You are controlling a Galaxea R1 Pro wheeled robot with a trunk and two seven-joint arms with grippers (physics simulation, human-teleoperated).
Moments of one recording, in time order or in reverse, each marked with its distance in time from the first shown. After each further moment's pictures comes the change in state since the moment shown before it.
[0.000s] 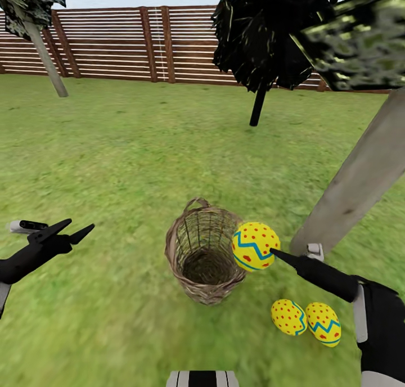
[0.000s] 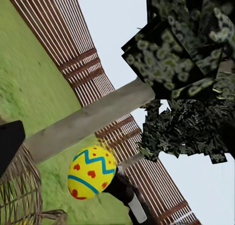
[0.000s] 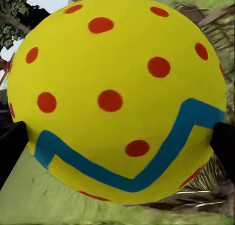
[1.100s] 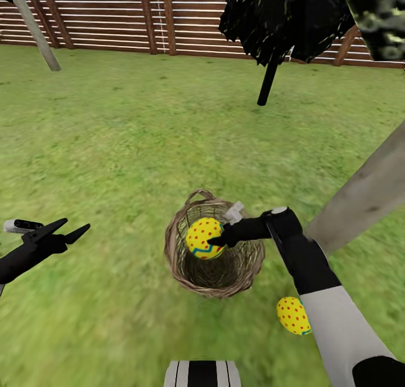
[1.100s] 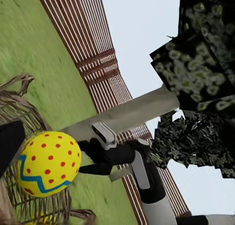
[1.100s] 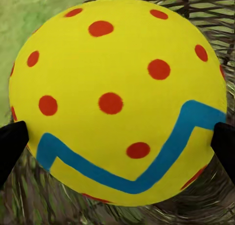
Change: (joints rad) left arm 0.000 0.027 0.004 0.004 0.001 0.006 -0.001; right arm -0.392 0.015 0.744 0.140 0.385 -0.061 -0.283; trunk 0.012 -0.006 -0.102
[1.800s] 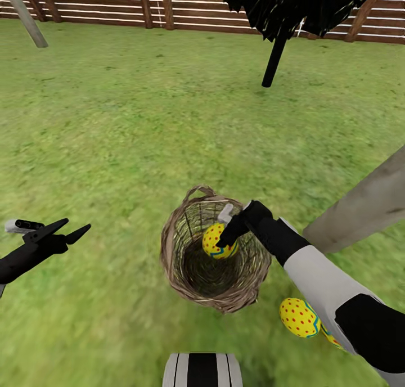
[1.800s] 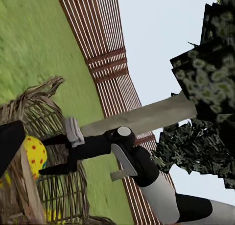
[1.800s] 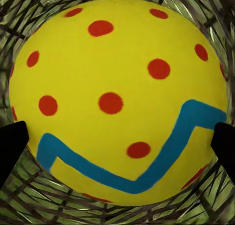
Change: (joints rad) left arm 0.000 -0.002 -0.002 0.001 -0.002 -0.001 0.001; right arm -0.256 0.000 0.353 0.478 0.048 -0.083 -0.228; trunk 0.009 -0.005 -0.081
